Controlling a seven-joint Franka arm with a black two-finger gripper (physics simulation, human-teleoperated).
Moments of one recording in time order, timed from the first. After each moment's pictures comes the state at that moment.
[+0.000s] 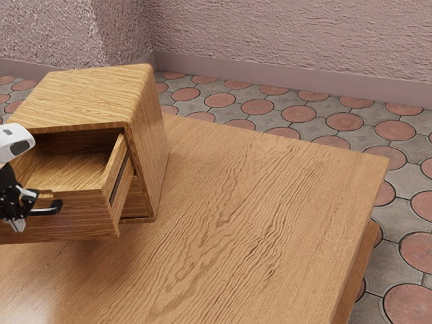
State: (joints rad) arm 0.30 -1.04 -0.13 -2.66 -0.04 1.71 -0.27
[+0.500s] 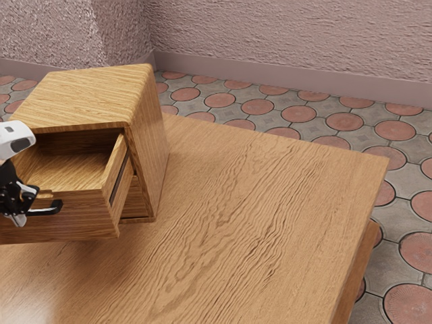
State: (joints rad) arm 0.30 -0.99 -0.10 -2.65 -0.02 1.76 -0.21
